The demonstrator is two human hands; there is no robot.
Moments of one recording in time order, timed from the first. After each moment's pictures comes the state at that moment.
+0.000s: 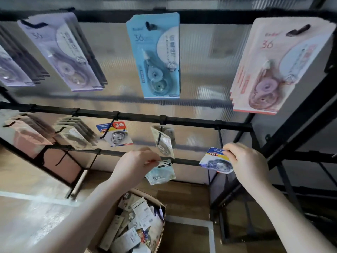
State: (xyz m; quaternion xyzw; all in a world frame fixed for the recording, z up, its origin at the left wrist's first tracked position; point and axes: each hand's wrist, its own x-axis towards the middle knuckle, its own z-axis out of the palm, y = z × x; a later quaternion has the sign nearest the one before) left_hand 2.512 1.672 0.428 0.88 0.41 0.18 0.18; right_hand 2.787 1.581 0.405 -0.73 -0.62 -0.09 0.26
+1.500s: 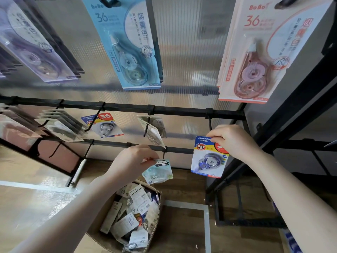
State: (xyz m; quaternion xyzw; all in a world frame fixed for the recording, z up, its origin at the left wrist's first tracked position) left_hand 2.543 1.667 0.418 0.89 0.40 0.12 0.21; right_hand 2.828 1.618 0.417 -0.68 -0.69 0.16 0.16
